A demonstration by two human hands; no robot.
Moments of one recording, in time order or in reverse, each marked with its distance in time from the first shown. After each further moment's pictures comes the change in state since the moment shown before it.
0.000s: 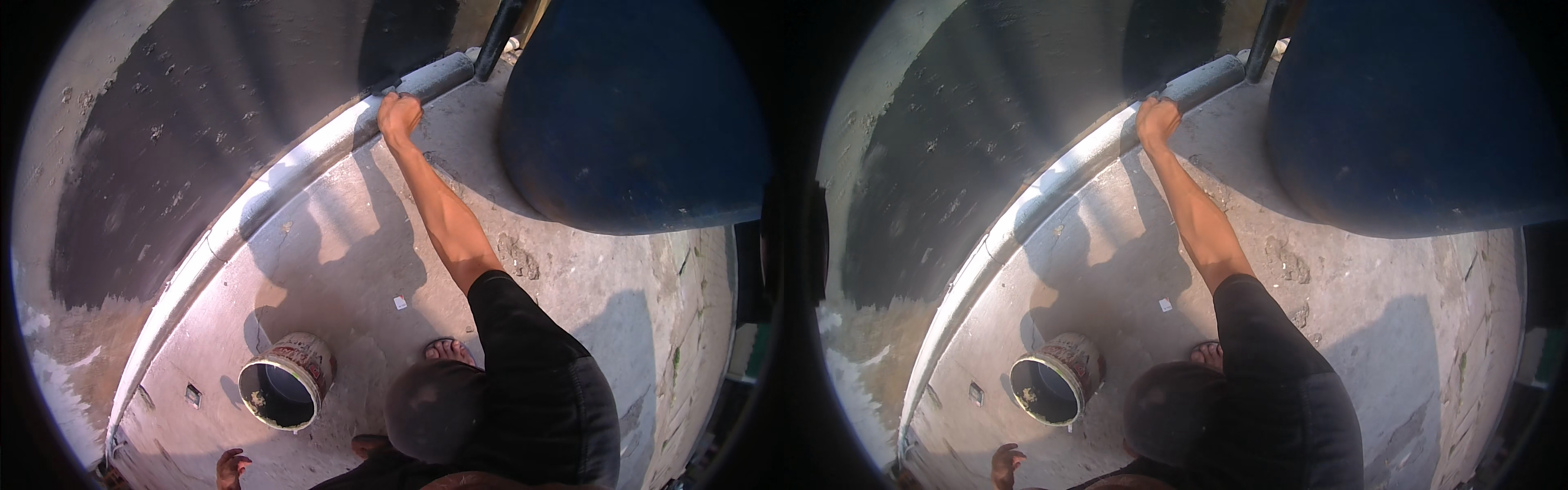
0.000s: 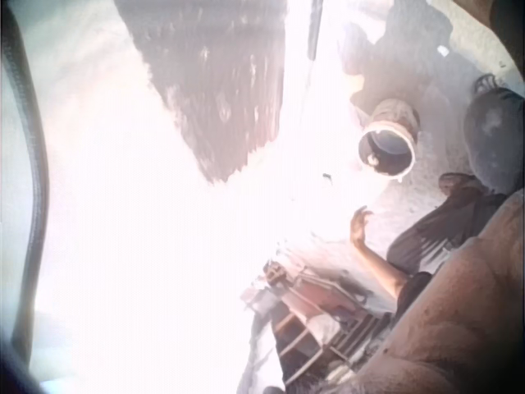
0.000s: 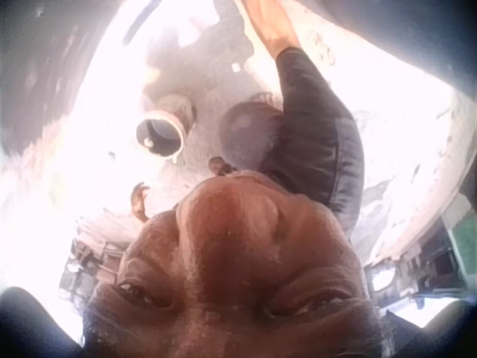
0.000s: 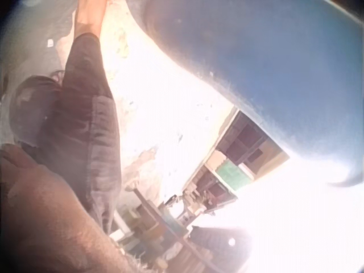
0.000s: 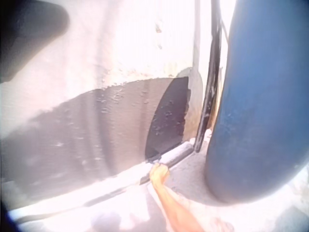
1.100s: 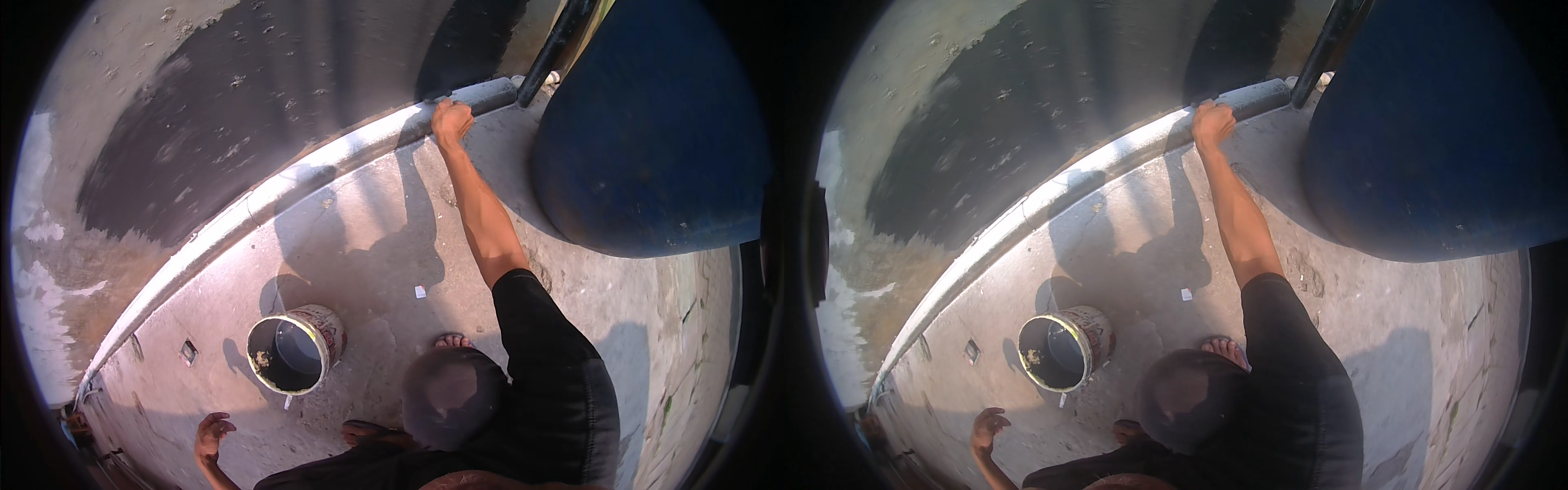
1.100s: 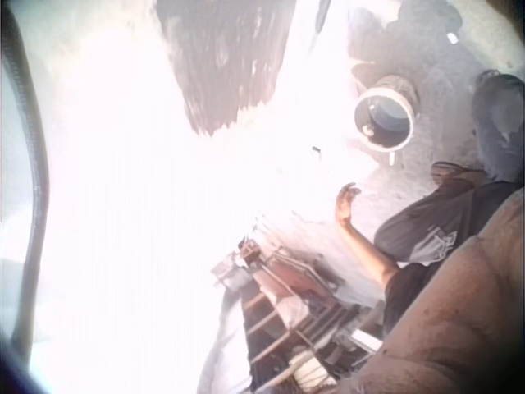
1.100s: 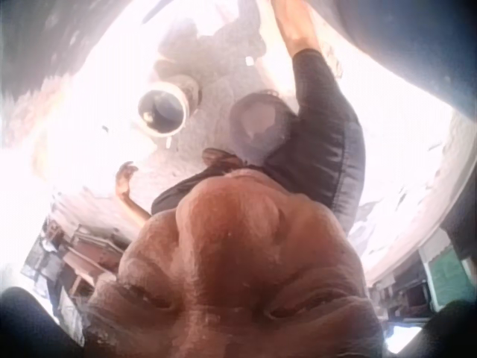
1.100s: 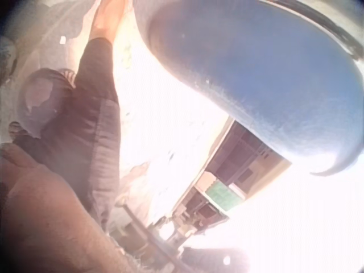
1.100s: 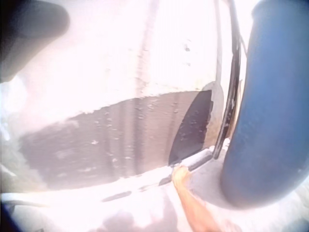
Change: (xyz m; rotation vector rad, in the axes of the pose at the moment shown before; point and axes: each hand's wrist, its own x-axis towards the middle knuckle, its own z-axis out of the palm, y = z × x) left_hand -0.018 -0.005 0.009 -0.157 0.115 0.029; right_hand -0.006 -0.019 -0.014 -0.042 -0.033 -0.020
